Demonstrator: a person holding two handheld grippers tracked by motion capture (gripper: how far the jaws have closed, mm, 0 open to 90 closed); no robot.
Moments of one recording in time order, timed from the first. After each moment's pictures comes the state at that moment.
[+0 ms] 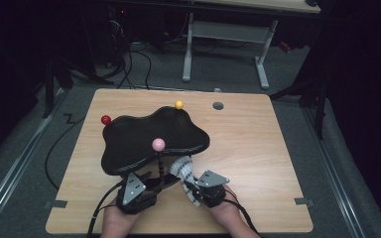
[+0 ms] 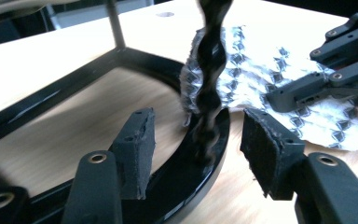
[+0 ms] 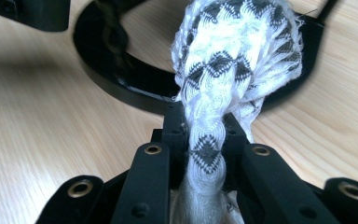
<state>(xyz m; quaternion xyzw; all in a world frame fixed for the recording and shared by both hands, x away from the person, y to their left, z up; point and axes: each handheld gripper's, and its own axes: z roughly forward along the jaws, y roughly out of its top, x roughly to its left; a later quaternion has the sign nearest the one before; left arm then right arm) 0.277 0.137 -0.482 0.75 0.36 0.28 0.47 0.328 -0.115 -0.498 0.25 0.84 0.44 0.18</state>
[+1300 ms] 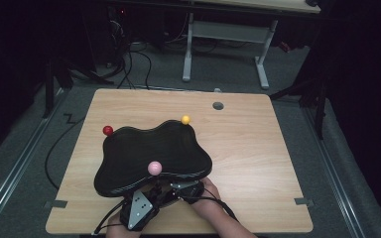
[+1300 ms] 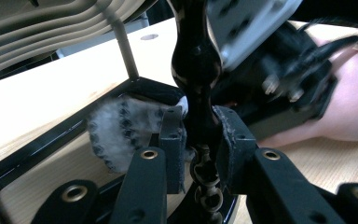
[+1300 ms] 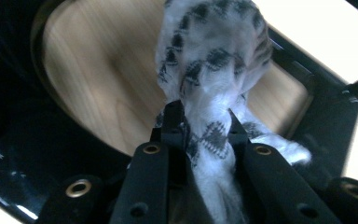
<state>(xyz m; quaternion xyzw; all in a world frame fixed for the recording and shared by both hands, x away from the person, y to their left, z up) 0.234 0.121 -0.477 0.75 0.33 0.32 0.48 0.337 -0.050 -0.517 0.18 0.87 0.39 0.23</state>
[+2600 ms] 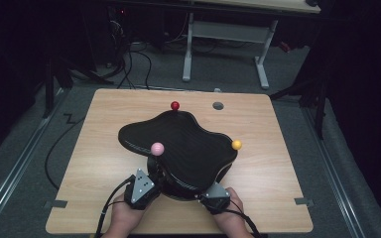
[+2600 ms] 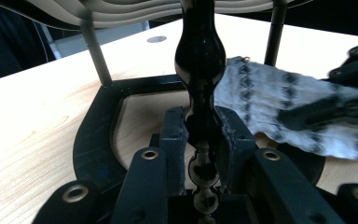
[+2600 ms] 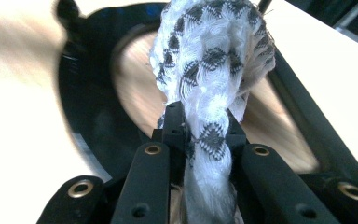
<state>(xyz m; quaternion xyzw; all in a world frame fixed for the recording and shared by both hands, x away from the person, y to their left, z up) 0.285 0.123 -0.477 0.75 0.34 0.30 0.49 0.304 -0.121 -0.499 0.26 0.83 0.39 0.29</state>
